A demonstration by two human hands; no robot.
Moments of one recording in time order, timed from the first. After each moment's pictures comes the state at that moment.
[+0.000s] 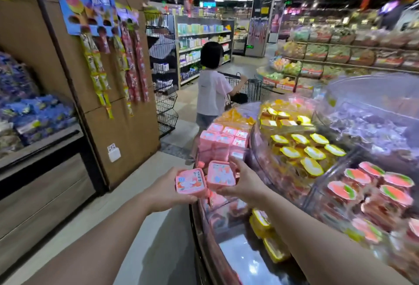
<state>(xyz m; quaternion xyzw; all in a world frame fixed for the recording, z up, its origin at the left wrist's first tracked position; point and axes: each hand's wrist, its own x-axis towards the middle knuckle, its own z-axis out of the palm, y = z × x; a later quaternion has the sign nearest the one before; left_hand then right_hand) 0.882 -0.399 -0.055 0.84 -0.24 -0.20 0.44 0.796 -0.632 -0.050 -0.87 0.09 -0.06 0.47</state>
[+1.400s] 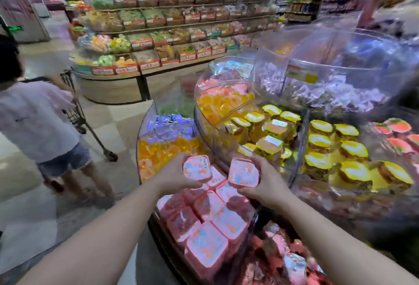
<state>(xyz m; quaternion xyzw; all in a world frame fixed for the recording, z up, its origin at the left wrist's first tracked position) 1.358 -0.745 -0.085 0.67 -0.62 -0.35 0.22 1.095 -0.753 -0.093 -0.71 0.56 -0.28 0.32</state>
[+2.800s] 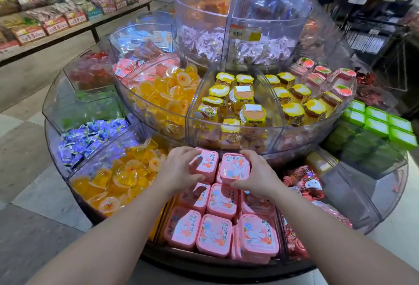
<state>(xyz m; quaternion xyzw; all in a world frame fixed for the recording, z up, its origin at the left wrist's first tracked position) 1.386 -0.864 -0.161 0.37 -0.89 -0.20 0.16 1.195 -0.727 -0.120 -0.45 0.82 -0.23 0.26</state>
